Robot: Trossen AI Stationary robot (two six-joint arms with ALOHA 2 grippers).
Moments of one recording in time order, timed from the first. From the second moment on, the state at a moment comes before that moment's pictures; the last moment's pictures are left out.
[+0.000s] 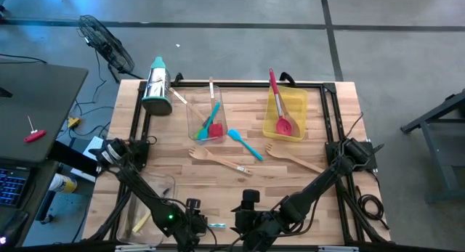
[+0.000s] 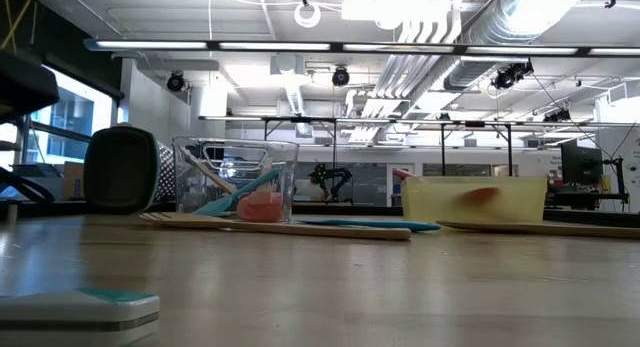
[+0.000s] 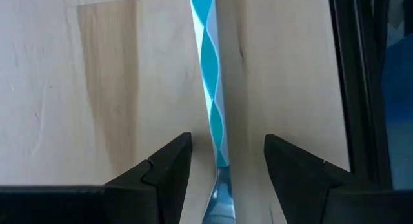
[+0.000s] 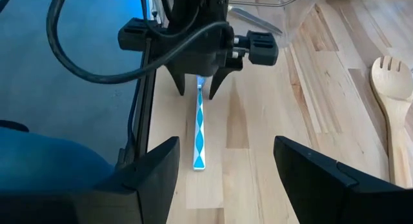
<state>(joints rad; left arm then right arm) -0.84 1.97 1.28 -0.51 -0.22 -0.69 0.68 2.04 1.72 -0.49 0.52 0.53</state>
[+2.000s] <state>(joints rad) -0.77 2.11 1.72 -1.09 -0.26 -0.79 0.78 2.04 1.72 -0.54 0.66 0.52</state>
